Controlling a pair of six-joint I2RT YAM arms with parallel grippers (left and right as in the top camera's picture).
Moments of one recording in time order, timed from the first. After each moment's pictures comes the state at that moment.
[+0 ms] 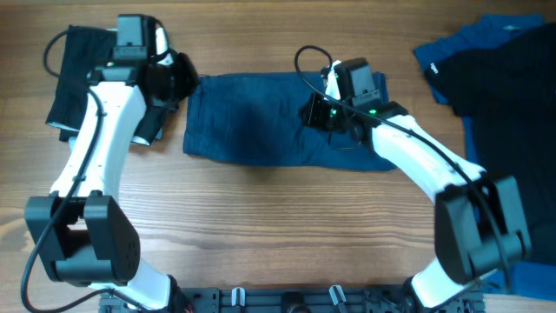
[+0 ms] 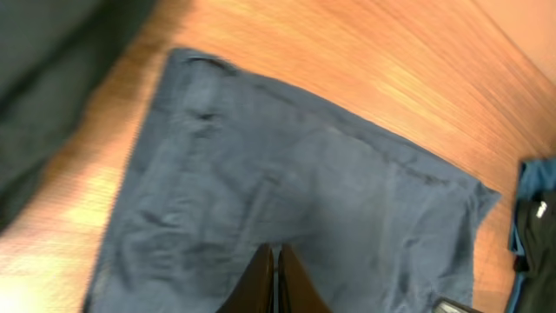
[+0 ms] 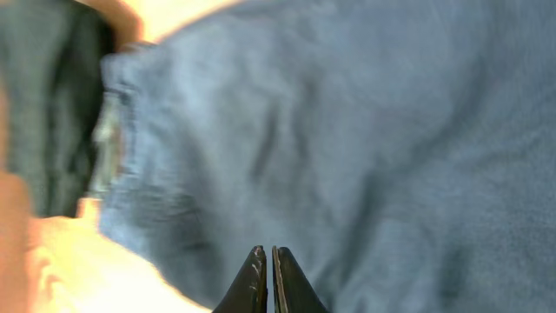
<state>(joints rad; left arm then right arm) -0.01 1.76 1.47 -0.78 0.29 -0.51 0.37 1.80 1.12 -0.24 -0.39 0.60</state>
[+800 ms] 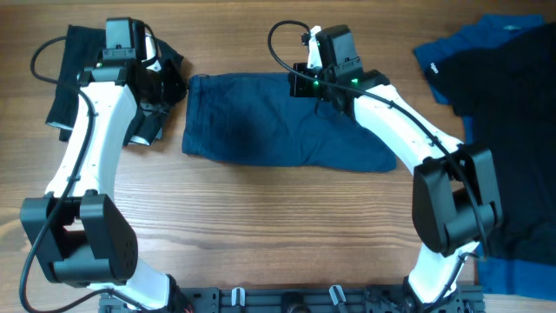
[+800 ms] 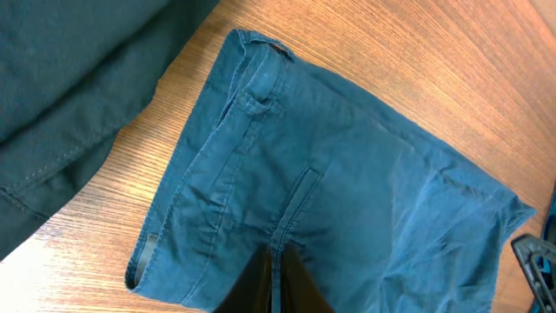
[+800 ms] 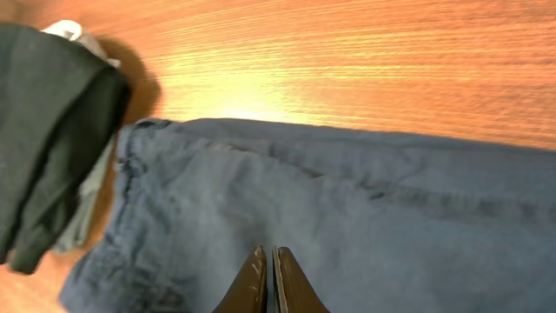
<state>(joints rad) 0.02 1.76 1.47 -0.85 0.25 -0.52 0.40 1.97 1.43 -0.27 -0.26 0.39</state>
